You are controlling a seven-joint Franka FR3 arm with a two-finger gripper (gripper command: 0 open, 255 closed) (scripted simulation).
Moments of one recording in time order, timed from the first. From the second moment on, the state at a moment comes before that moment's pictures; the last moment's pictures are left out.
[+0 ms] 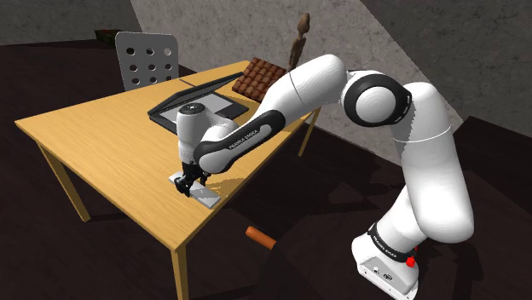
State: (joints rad) arm 0.31 0.75 0.27 -1.66 -0.28 2.36 0.58
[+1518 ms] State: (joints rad) arm 0.28 0.58 0.31 -1.66 -0.23 2.20 0.54
